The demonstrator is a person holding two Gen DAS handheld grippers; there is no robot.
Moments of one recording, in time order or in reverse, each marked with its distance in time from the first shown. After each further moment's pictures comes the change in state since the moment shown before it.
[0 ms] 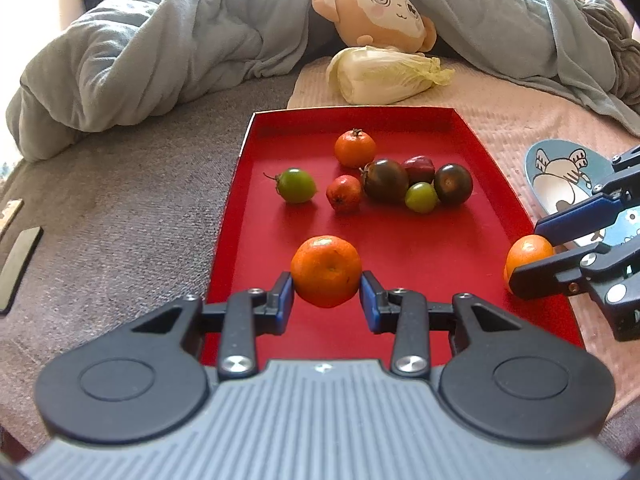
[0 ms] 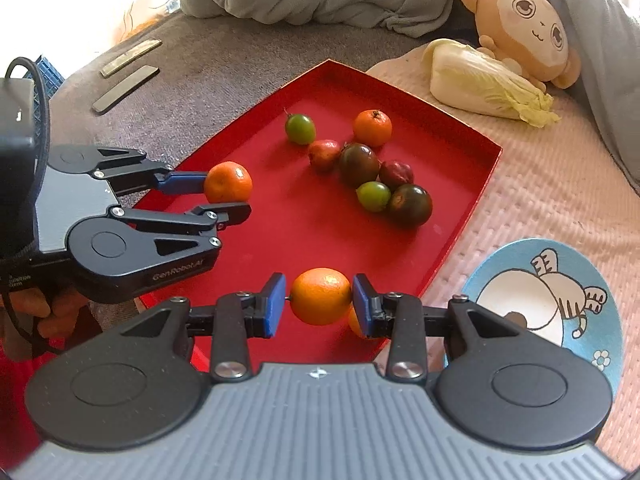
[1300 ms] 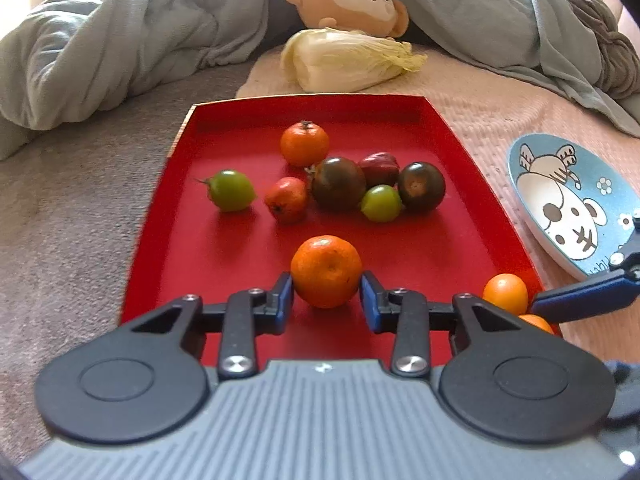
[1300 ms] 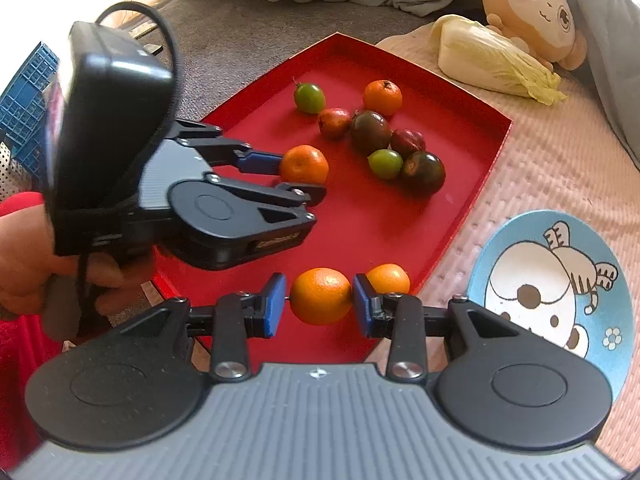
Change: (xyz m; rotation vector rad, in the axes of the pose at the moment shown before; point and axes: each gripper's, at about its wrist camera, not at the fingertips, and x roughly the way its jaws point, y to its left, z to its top) left arm 0.040 -0.020 0.009 0.004 0.031 -0.088; right arm 0.008 0.009 -0.011 -0.010 0.060 0.010
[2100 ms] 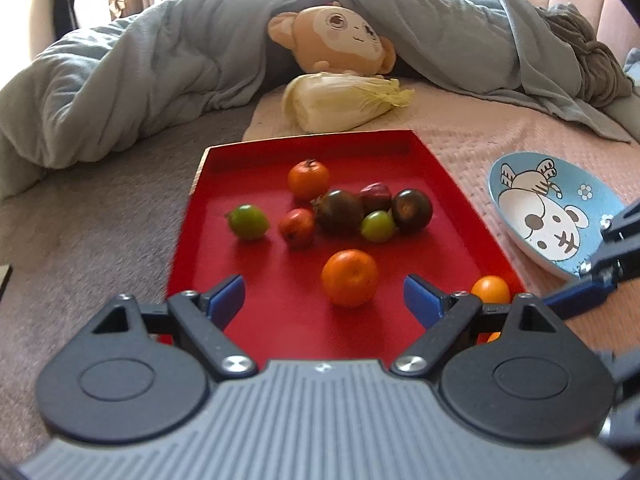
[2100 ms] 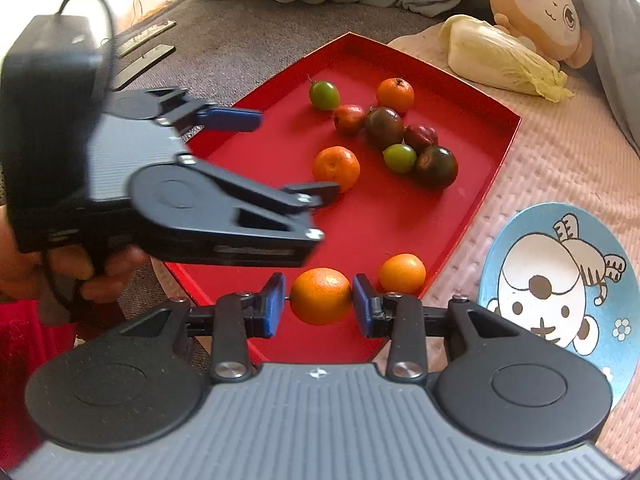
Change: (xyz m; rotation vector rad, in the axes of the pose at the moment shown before) left arm -0.029 -0.002 -0.004 0.067 -0.112 -0.001; right arm -0.008 0.005 -0.010 0.000 -0.006 0.031
